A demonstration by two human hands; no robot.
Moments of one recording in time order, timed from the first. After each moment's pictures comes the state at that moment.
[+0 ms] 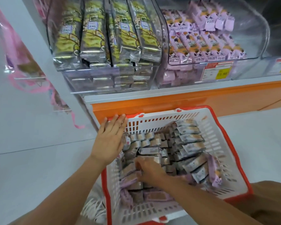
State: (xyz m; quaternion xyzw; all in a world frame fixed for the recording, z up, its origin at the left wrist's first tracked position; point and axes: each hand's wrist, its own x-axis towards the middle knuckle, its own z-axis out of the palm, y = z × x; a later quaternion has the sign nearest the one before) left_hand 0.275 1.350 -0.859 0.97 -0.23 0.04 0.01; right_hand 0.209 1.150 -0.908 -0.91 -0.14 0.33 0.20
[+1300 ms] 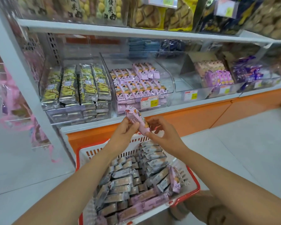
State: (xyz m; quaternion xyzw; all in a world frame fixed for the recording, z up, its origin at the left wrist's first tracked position) left_hand 0.259 1.208 -0.672 0.71 -0.16 -0.11 0.68; right_hand 0.222 1.026 -0.665 -0.86 -0.11 -0.09 0.49
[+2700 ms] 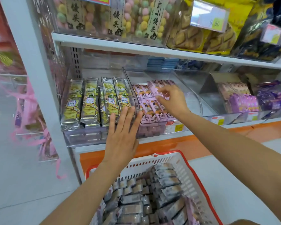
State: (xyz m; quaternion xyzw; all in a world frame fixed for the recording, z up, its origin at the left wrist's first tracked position) left_hand 0.330 1.261 -0.678 0.93 -0.20 0.29 0.06; right_hand 0.428 1.055 -0.595 -0.95 -0.04 -0.20 0.22
